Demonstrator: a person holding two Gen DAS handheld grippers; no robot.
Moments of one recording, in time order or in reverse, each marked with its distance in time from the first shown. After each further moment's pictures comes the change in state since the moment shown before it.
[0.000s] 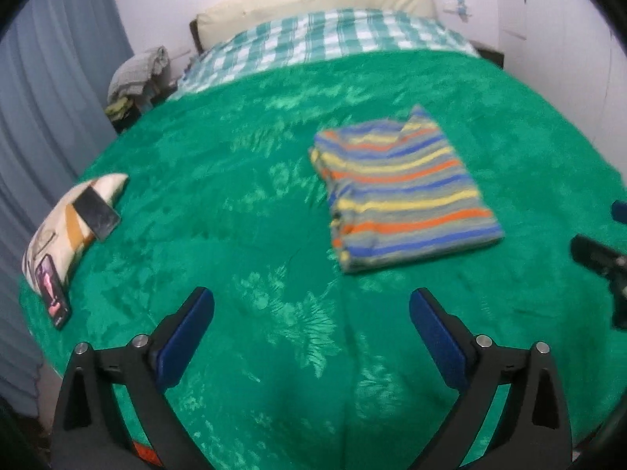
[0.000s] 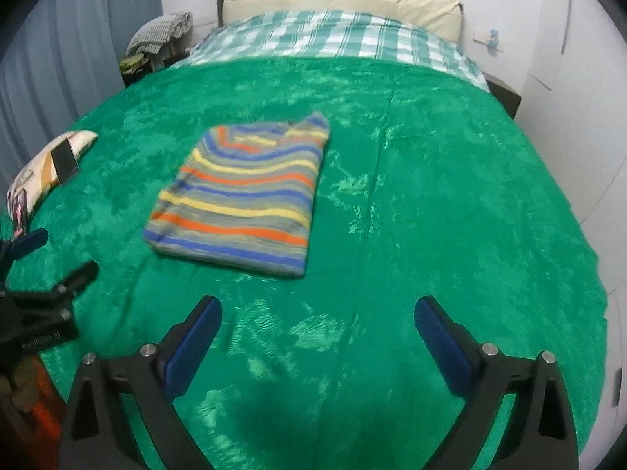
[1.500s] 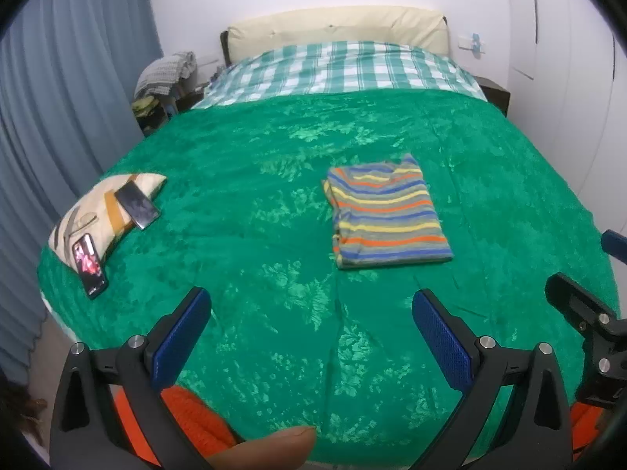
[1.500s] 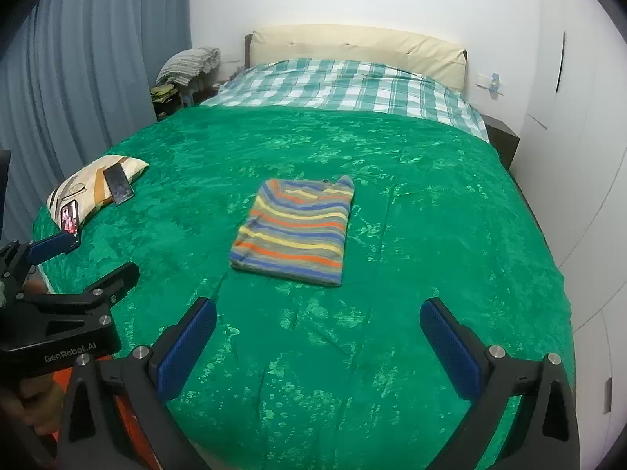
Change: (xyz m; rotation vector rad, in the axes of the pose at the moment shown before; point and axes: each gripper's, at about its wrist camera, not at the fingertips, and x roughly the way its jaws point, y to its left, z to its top) left arm -0.121 0.009 -0.010 -0.096 -0.046 0.018; right arm -0.138 0.031 -0.018 -0.039 -0.134 0.058
